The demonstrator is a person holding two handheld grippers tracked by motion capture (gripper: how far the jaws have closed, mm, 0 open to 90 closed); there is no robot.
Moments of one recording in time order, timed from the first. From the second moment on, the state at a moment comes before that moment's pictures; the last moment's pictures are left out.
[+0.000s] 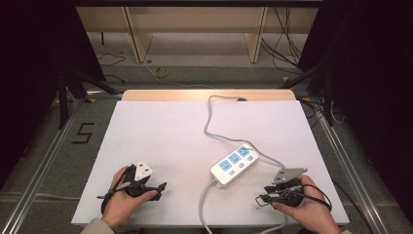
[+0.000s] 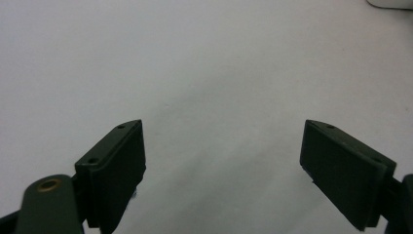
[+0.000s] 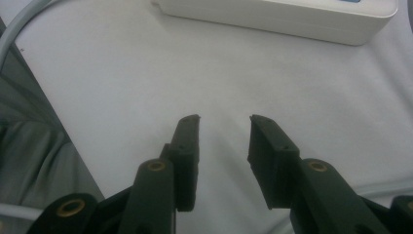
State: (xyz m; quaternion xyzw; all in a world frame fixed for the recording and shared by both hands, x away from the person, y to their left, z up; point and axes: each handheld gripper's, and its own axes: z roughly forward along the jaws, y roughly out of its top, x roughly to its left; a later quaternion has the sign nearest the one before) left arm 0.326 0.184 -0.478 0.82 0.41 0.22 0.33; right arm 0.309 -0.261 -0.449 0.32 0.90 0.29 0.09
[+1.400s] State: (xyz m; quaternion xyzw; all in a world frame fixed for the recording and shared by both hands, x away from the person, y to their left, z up) left arm 0.326 0.183 -0.477 0.82 0.41 0.22 0.33; right arm 0.320 -0.254 -0.440 0.33 0.90 0.27 0.10
